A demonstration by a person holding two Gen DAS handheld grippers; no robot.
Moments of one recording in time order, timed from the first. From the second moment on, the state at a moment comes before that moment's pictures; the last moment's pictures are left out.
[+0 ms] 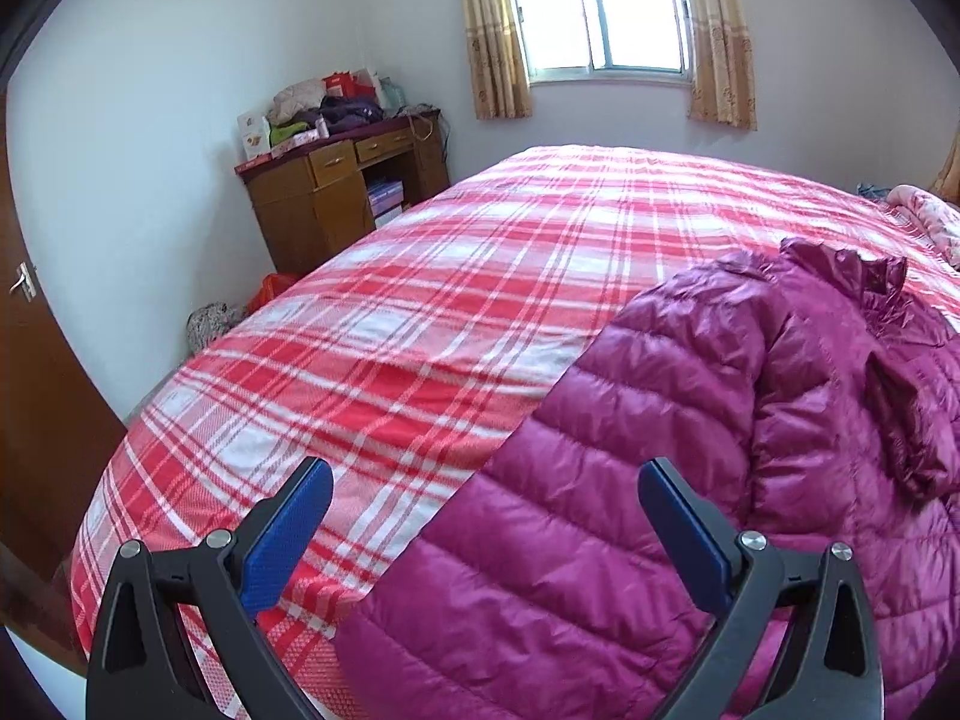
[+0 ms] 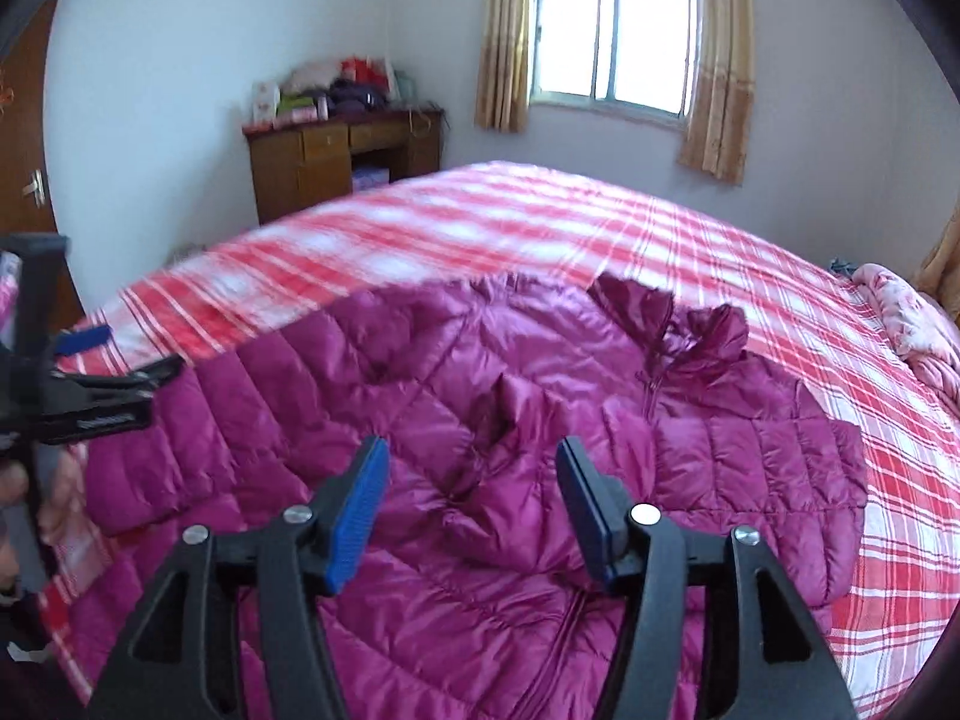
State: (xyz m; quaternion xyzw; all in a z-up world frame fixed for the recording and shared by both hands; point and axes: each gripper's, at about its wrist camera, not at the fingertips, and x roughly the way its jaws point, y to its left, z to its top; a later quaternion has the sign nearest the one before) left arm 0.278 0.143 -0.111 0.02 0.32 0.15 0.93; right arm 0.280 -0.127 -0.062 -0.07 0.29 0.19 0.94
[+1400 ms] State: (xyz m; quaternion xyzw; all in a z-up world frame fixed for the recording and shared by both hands) left arm 0.388 0.004 -0.170 0.05 0.39 0.11 0.91; right arm 0.412 -0.309 -0.143 0.05 0.40 -0.06 0.91
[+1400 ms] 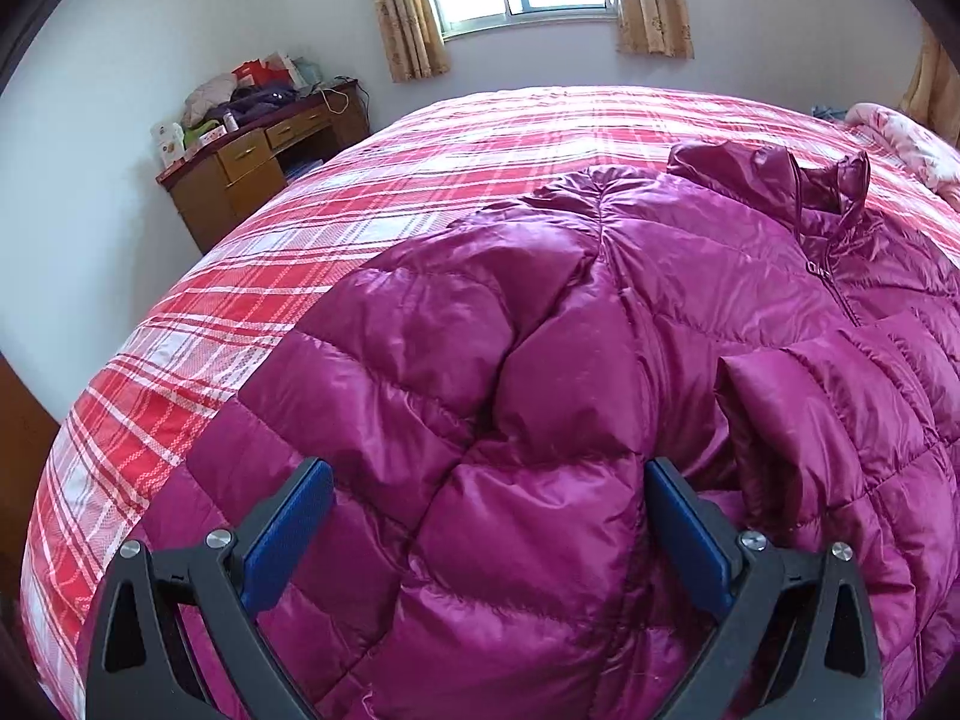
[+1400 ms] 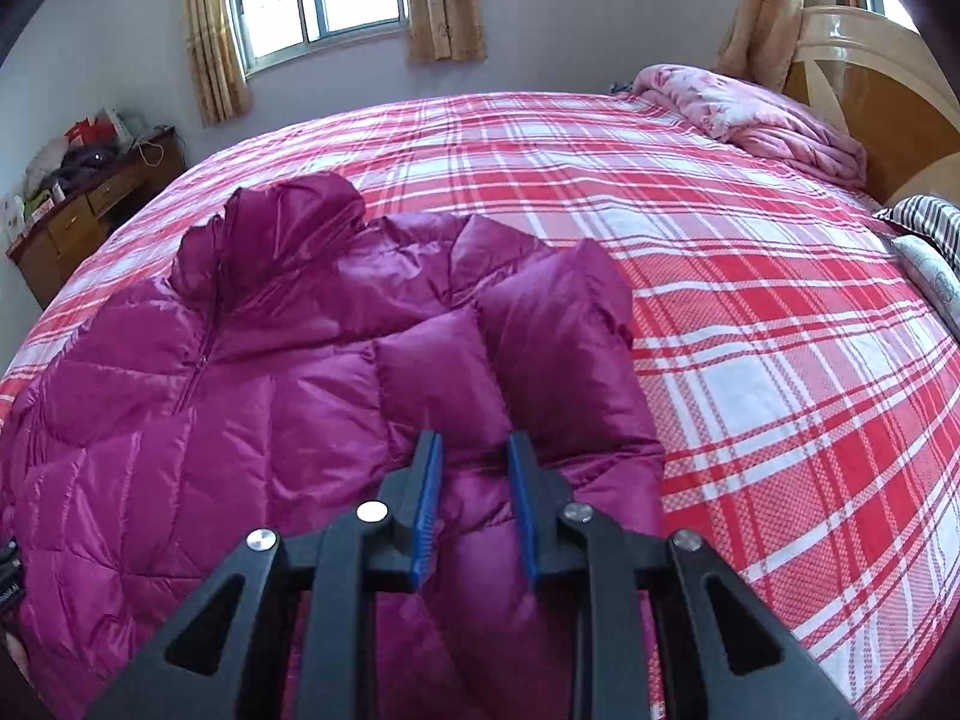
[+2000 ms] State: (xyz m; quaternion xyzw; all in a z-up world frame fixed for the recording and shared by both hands) left arm 0.383 -0.026 -0.170 0.11 0.39 0.10 0.91; right arm 0.417 -0.295 -0.139 0.00 0.43 -0.07 0.90
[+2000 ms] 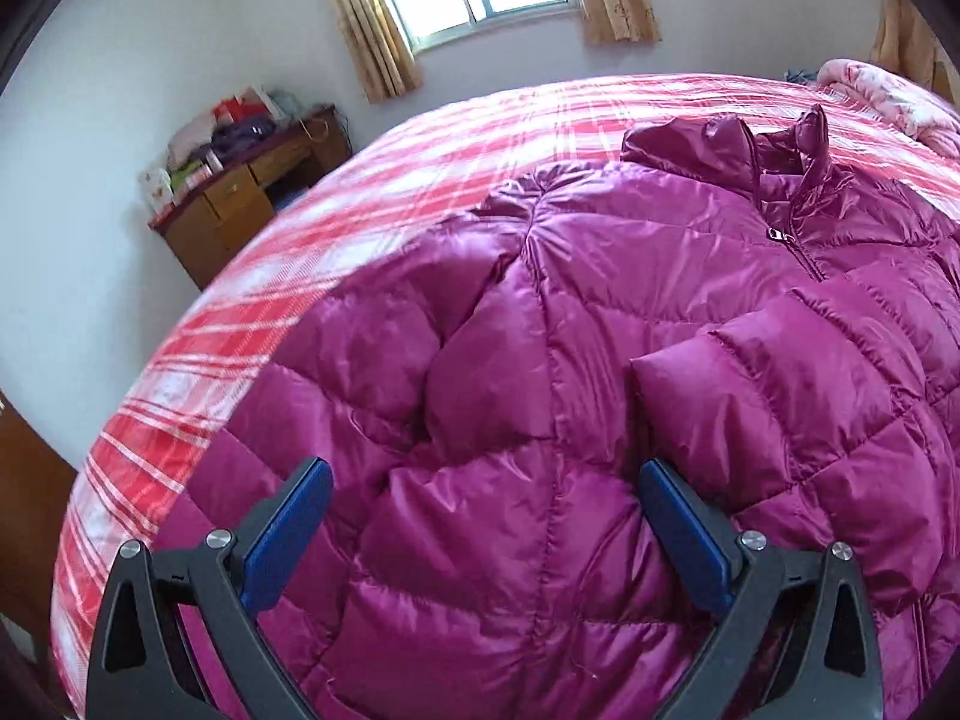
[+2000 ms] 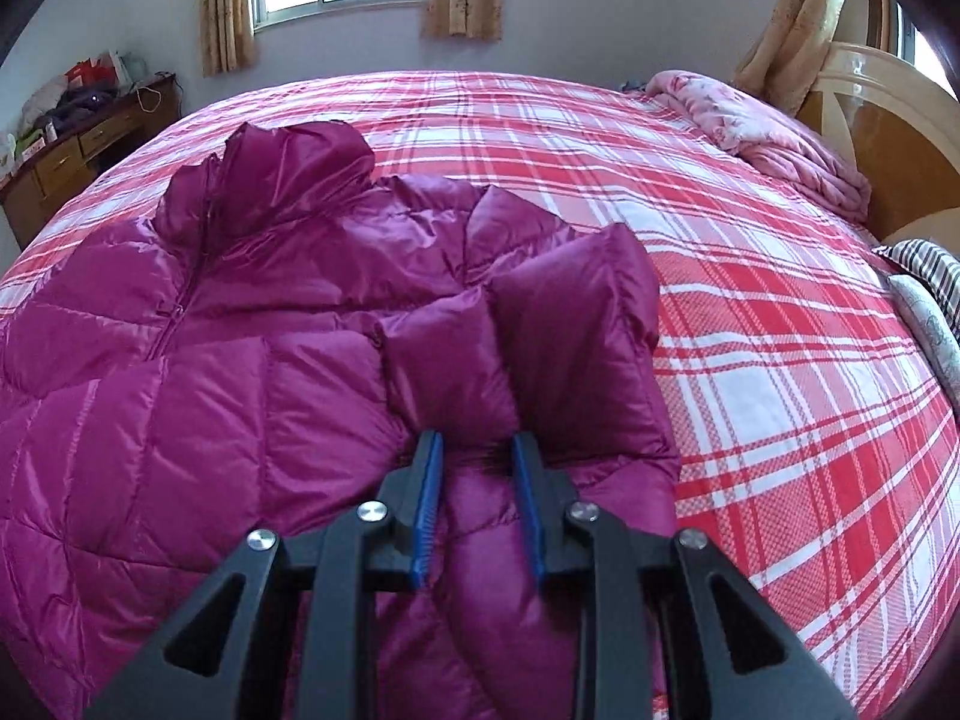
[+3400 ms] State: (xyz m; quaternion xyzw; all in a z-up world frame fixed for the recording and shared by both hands) left arm 0.392 -0.001 -0.171 0.05 0.43 0.04 0.90; right arm 0.383 -0.216 -0.161 -0.02 0.43 -0.04 0.90
